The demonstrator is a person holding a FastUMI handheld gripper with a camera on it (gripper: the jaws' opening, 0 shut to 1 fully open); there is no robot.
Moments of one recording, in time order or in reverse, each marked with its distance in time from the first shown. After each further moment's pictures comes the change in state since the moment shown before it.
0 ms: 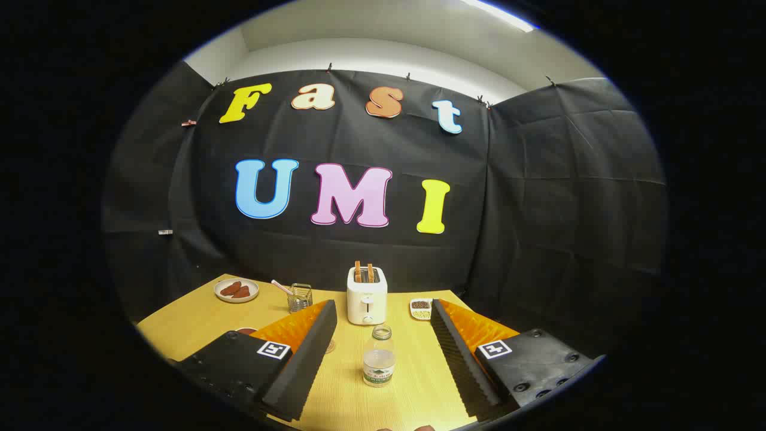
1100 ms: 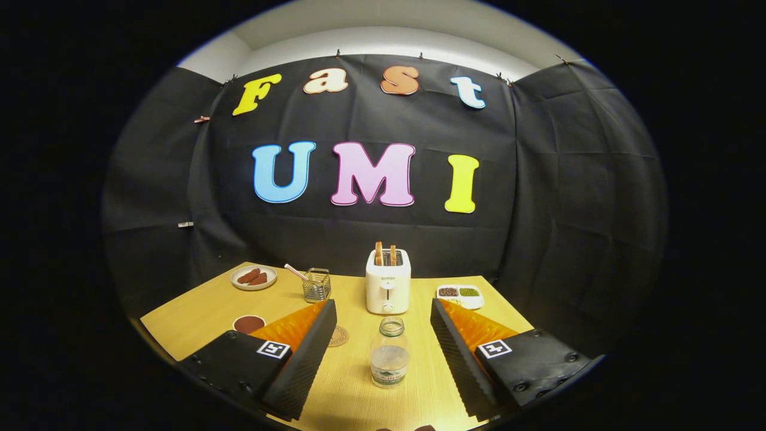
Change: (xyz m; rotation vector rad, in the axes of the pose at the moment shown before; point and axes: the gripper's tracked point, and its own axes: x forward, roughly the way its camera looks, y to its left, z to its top) arm 0.060 -0.001 -0.048 0.044 0.059 0.173
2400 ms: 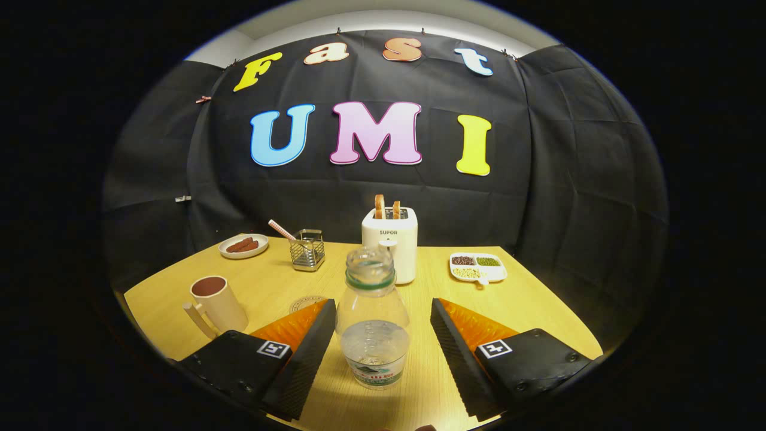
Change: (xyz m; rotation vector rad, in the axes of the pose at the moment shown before) arm 0.079 -0.019 -0.133 -0.009 0.112 0.054
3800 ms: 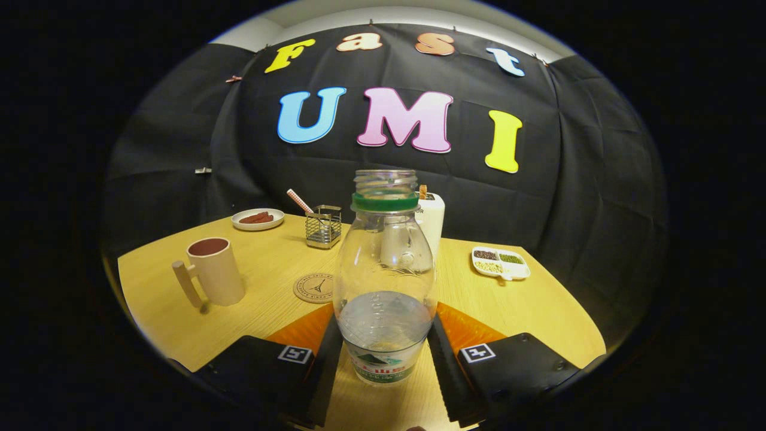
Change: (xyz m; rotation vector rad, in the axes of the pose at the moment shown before) arm 0.022 0.021 -0.035 -0.152 0.002 0.110
